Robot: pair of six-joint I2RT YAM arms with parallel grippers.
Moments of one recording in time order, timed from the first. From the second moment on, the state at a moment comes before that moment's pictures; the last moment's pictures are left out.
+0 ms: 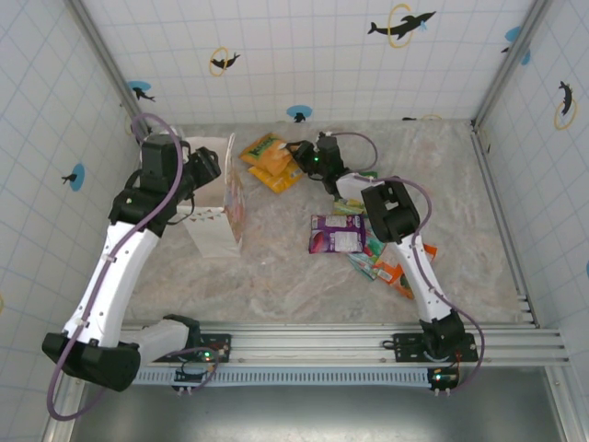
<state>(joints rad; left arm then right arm) -0.29 1.14 1.32 -0.73 -0.07 -0.60 0.50 2.67 1.94 0.49 -0.29 1.21</state>
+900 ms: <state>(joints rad) -0.29 1.07 1.40 -0.73 0.12 -0.26 0.48 1.93 1.34 0.43 -0.41 0.77</state>
